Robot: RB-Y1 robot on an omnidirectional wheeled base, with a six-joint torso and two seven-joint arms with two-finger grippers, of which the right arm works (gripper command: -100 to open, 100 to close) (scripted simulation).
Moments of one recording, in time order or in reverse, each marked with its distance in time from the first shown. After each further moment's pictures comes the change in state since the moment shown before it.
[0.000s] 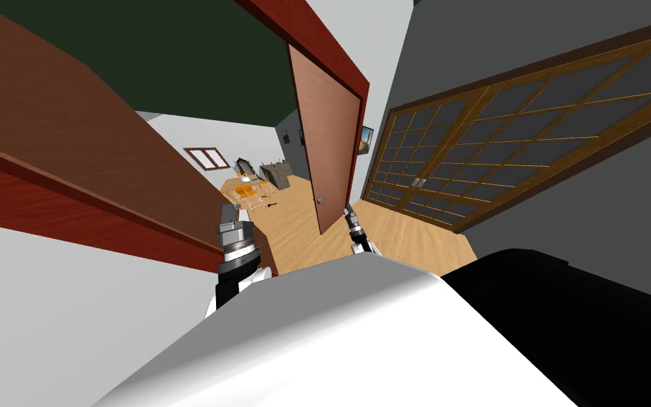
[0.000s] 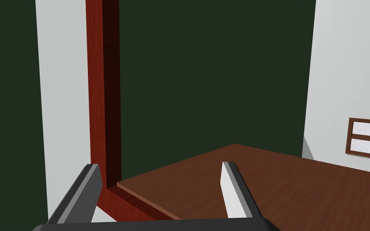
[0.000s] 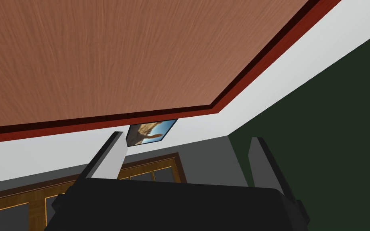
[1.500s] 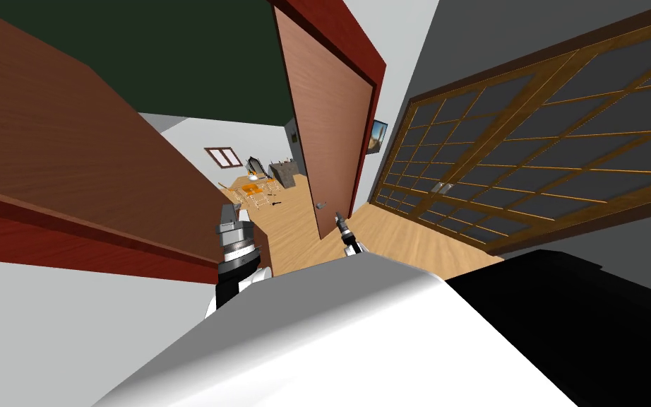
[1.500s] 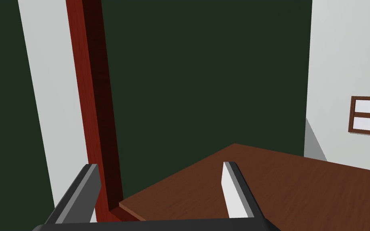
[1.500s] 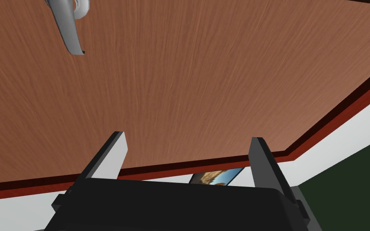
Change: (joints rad) arm -0.181 0.002 0.077 0.415 -0.023 -0.033 -0.012
